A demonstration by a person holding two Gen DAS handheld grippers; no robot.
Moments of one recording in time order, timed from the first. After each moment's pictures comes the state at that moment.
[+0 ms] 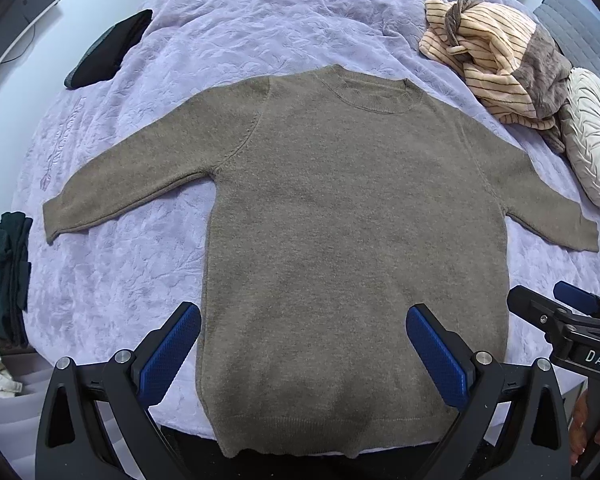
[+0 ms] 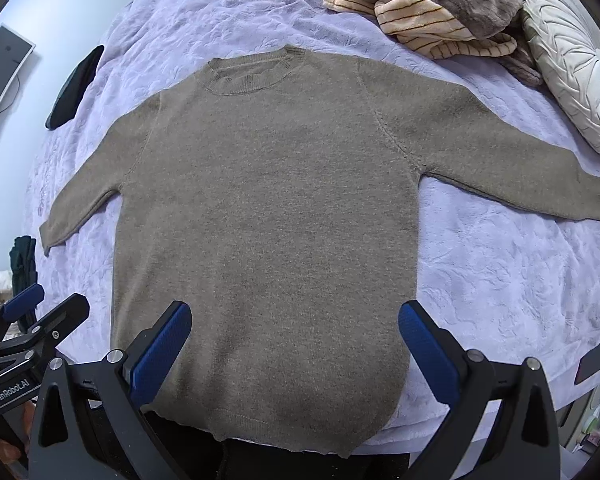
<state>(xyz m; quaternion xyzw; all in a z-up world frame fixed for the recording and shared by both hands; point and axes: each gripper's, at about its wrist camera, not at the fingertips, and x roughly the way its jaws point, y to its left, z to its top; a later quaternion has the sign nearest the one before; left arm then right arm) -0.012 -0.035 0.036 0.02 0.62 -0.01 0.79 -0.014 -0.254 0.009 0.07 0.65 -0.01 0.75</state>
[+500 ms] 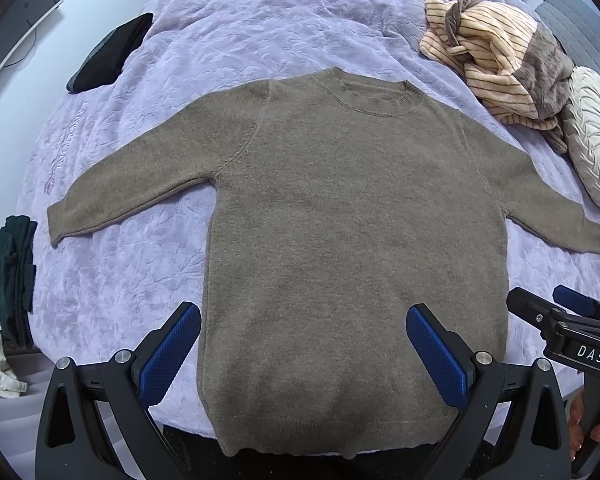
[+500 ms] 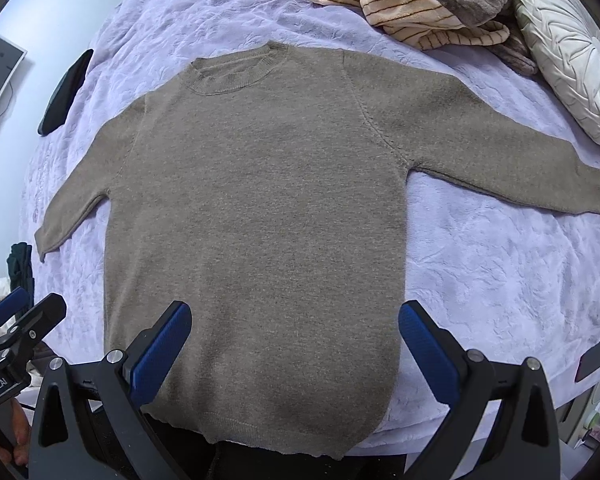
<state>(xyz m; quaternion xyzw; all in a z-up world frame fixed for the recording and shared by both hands) -0.009 -0.047 0.039 0.02 0.62 0.00 0.78 -0.011 -0.269 0.002 0.08 0.66 -0.02 0.75</state>
